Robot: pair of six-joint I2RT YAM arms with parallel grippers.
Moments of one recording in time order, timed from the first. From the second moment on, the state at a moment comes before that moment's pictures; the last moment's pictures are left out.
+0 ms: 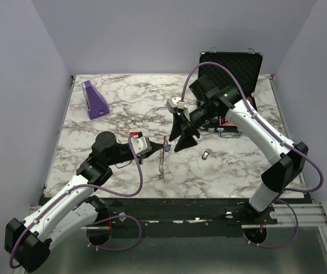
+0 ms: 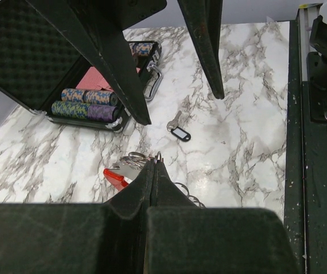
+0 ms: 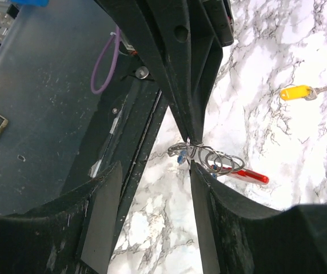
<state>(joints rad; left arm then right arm) -0.61 0.78 0.59 0.14 0.66 0.26 0.65 1.68 1.76 -1.22 -1.12 -0.89</state>
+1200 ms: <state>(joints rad) -0.61 0.77 0.38 0.58 0.70 -0.04 0.66 1.70 1.66 -1.15 -1.17 -0.85</state>
